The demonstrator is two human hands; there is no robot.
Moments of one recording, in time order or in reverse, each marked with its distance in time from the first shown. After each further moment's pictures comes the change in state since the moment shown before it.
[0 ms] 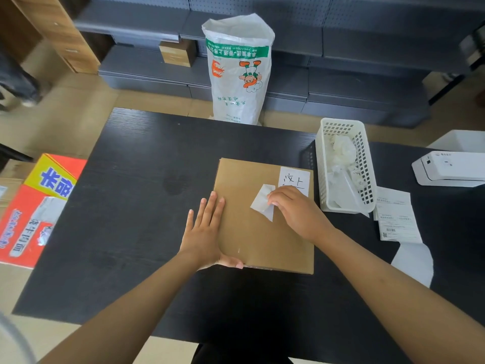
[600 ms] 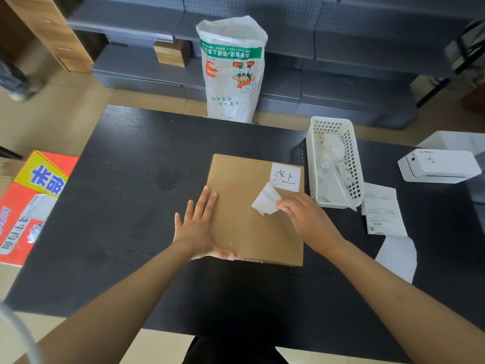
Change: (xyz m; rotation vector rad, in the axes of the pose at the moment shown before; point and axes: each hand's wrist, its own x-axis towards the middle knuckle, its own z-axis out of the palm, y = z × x) left_hand -0.002 0.005 -0.004 -0.130 -0.028 -0.054; right_hand -0.049 0.003 -0.014 0.063 0.079 0.061
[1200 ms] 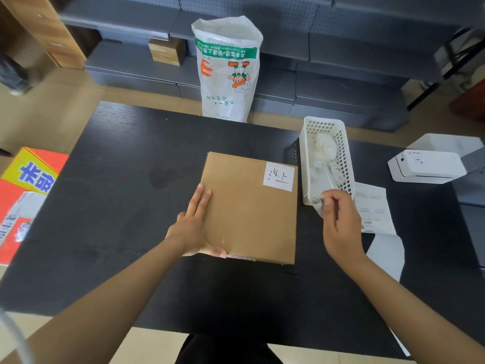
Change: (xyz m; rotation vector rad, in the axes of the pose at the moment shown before) left_hand -0.003 -0.003 -0.002 -0.113 -0.005 0.054; right_hand -0.040 -0.009 -0.040 0.301 0.540 0.253
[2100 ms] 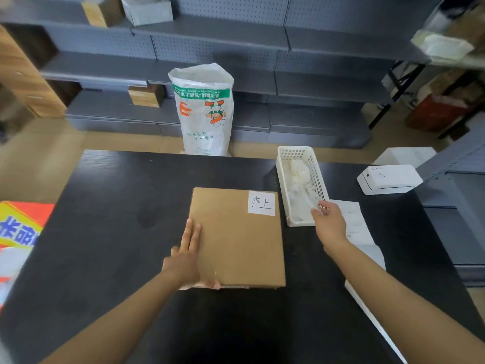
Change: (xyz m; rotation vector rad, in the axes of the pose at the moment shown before) left_hand -0.001 0.013 -0.009 0.172 -0.075 -0.015; right_hand 0.047 0.013 -0.006 0.137 0.123 0.814
